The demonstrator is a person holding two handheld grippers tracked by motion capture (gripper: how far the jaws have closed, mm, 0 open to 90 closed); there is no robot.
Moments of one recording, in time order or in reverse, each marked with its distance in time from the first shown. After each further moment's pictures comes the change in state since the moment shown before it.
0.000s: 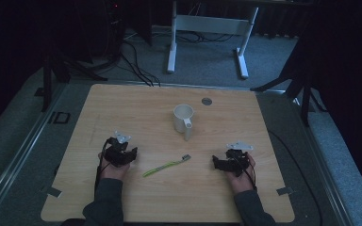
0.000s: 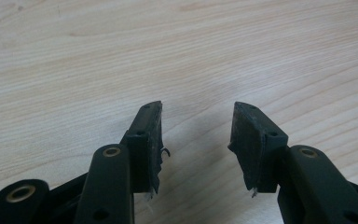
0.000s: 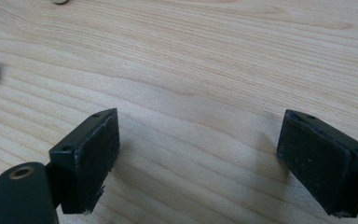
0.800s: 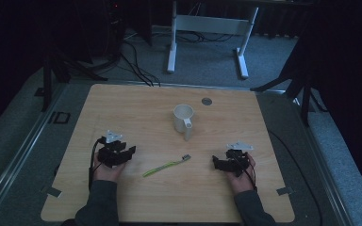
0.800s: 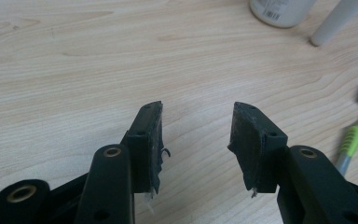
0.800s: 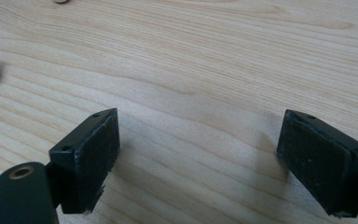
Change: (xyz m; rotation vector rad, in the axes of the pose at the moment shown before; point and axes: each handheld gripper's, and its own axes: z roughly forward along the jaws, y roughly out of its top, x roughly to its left) left arm 0.011 0.004 -0.035 -0.089 -0.133 -0.067; right arm 0.000 0.000 0.000 0.001 0.002 -0.001
